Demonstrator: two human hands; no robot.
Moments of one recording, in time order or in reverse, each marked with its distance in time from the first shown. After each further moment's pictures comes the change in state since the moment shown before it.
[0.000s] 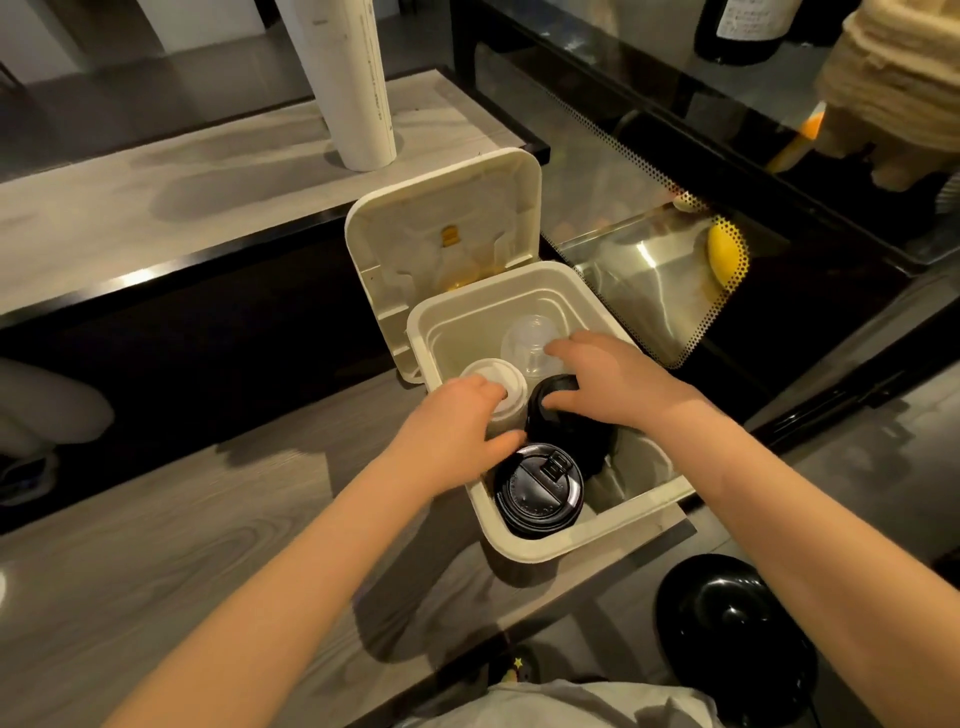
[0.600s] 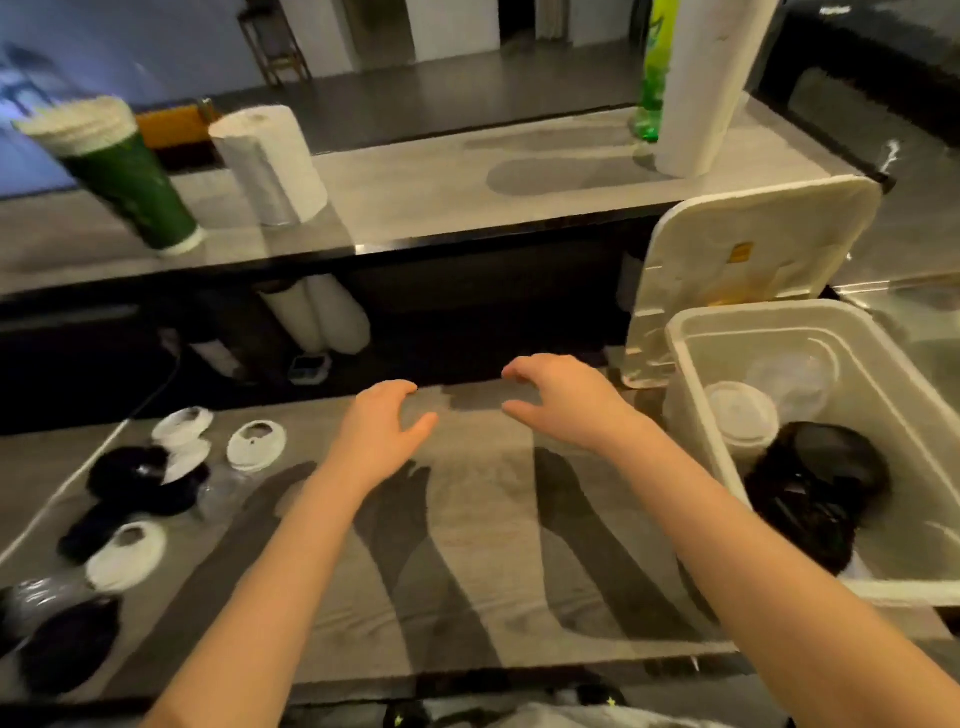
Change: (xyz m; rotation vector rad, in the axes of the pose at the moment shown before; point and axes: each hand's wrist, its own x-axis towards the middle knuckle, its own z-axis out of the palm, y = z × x) left_hand -0.213 -0.187 -0.043 -0.179 0.290 -0.749; right_hand 0.039 -0.263 0.040 0.161 0.005 -0.450
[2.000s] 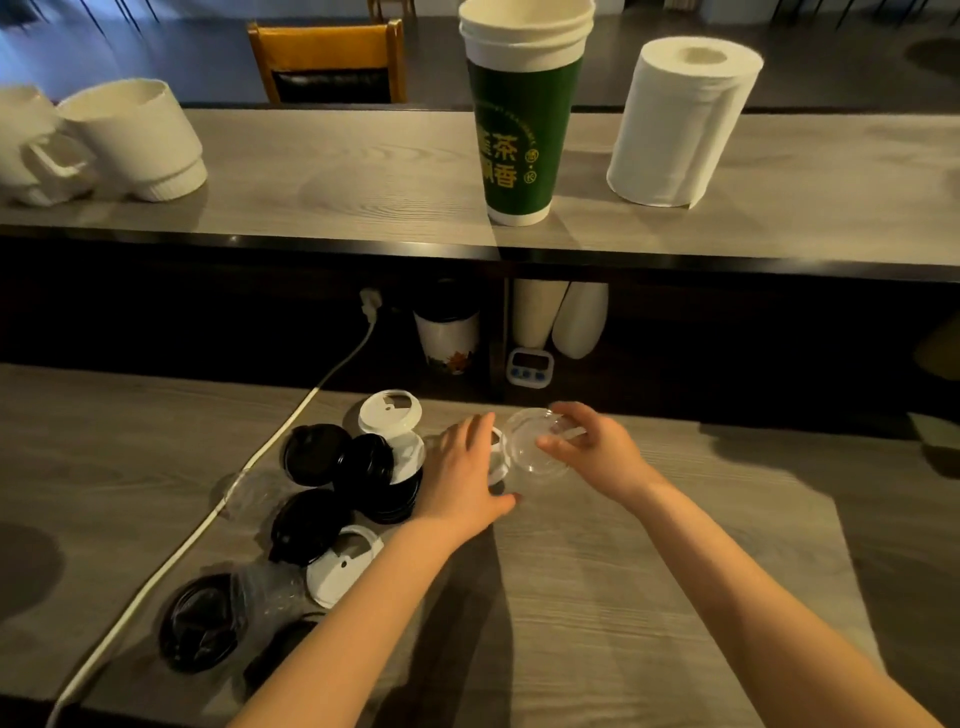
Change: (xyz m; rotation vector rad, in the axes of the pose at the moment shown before) left_hand 0.036 -0.309 -0.028 0.000 -0.106 -0.053; right_hand 0.199 -0.215 0.211 0.605 -0.085 0.274
